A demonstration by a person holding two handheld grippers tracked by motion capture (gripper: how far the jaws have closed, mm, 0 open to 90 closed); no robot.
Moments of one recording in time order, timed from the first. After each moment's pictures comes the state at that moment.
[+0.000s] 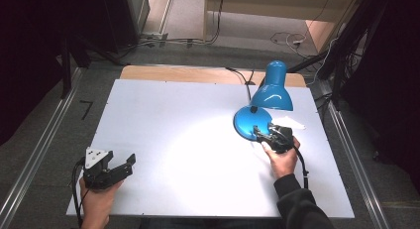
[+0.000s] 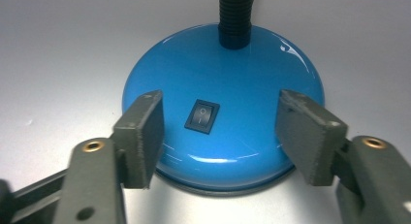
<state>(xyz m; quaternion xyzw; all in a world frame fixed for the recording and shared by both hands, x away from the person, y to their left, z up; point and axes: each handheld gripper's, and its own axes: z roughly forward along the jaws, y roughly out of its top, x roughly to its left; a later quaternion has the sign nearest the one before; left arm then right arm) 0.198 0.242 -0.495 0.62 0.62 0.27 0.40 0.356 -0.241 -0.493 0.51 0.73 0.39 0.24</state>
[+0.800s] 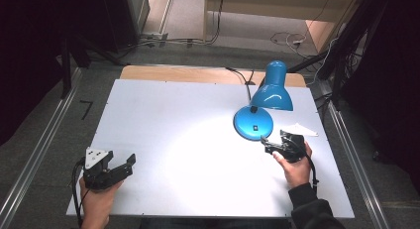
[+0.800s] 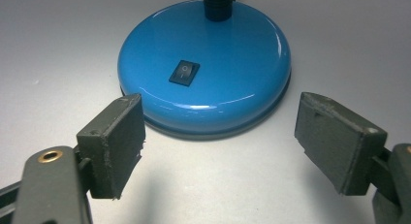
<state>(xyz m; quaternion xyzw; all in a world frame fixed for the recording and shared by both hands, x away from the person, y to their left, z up) 0.197 0.241 -0.494 0.62 0.62 0.27 0.40 0.329 -0.271 -0.485 0.50 0.74 0.38 0.23</state>
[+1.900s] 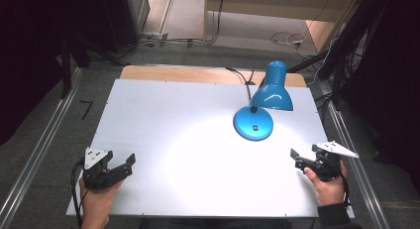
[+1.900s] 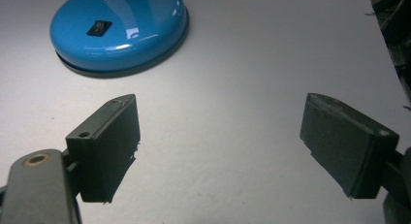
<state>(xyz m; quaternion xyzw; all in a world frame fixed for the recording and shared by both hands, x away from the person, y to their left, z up) 0.197 0.242 -0.493 0.62 0.62 0.27 0.40 0.278 -0.350 -0.481 0.55 0.71 0.36 0.25</state>
